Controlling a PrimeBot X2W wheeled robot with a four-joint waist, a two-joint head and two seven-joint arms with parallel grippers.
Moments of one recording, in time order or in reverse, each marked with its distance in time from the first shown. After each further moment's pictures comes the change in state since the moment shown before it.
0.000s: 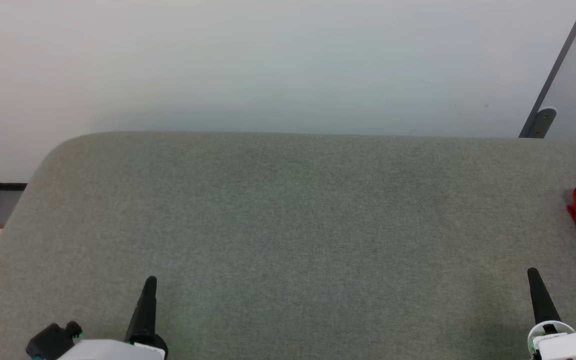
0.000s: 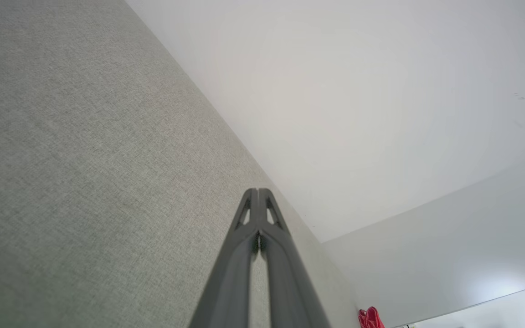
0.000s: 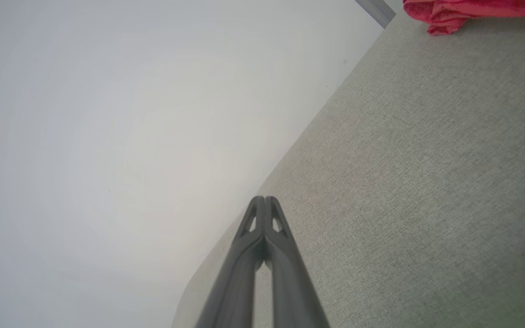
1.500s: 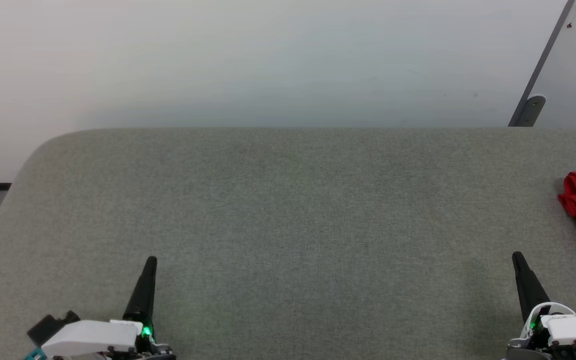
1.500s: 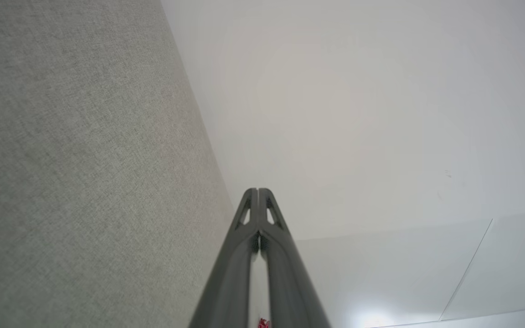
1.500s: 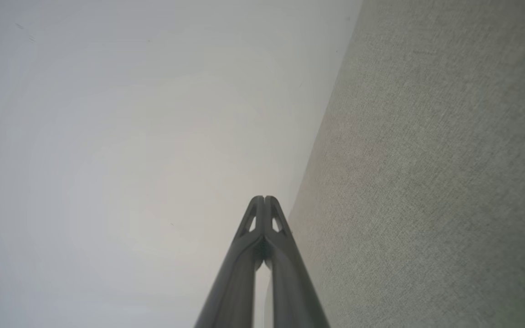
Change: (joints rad) left arm -0.082 -0.026 0.048 0.041 -0.395 0.000 0.111; right arm -0.072 0.039 -0.012 0.037 0.351 0.000 0.098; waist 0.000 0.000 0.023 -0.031
